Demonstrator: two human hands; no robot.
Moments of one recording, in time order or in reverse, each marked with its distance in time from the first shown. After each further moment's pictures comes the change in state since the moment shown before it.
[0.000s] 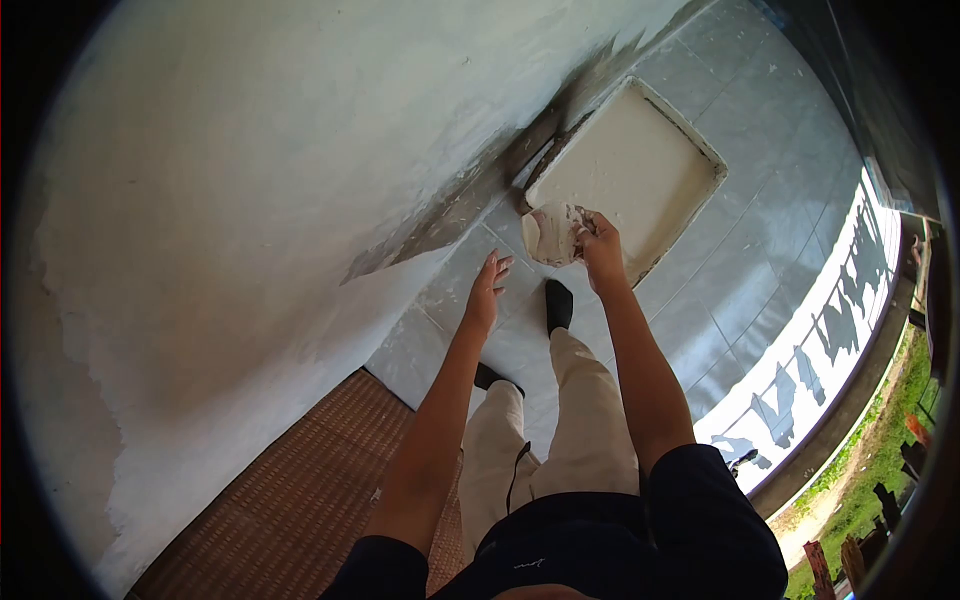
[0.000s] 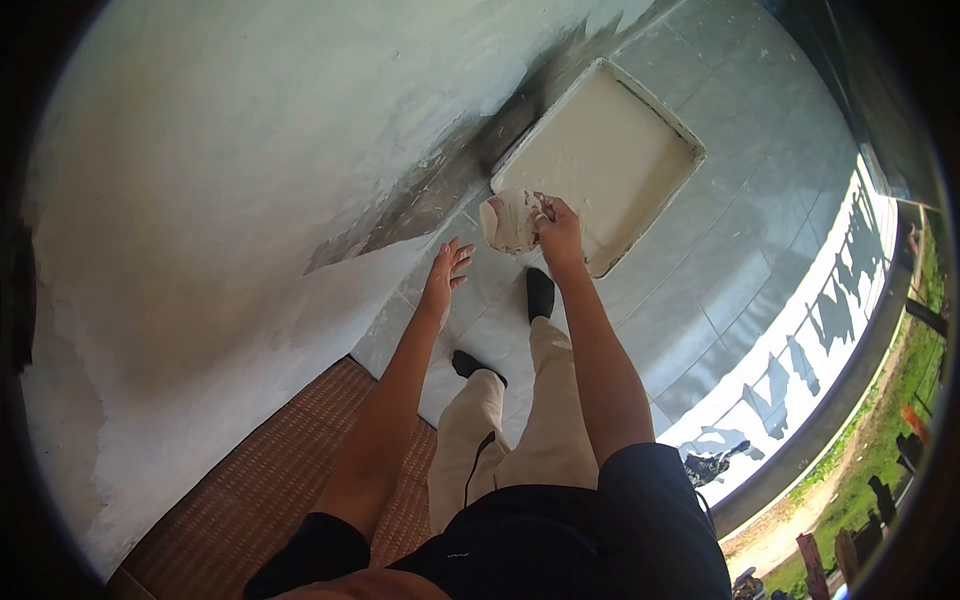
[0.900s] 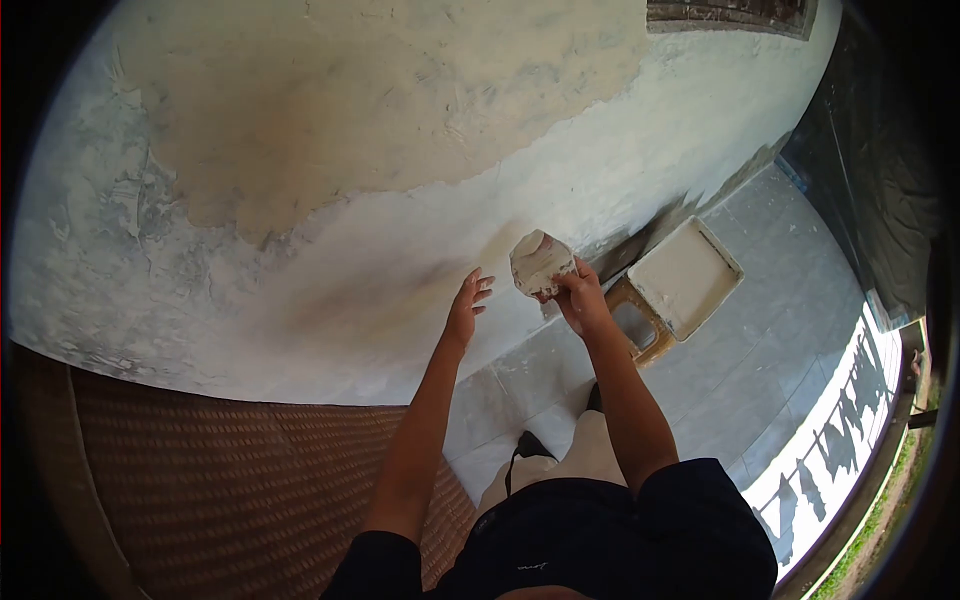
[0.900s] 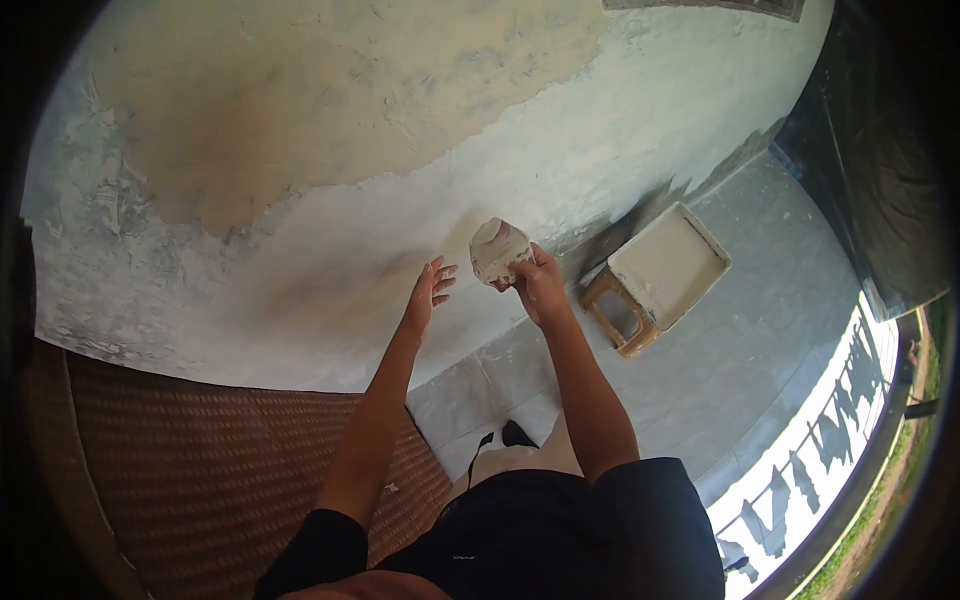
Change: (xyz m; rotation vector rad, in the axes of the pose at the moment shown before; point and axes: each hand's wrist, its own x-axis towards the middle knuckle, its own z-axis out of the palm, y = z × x) left_hand -0.247 0.079 -0.221 0.009 0.206 0.487; right_hand -0.257 -0.111 0.216 0.458 -0.725 -0.121
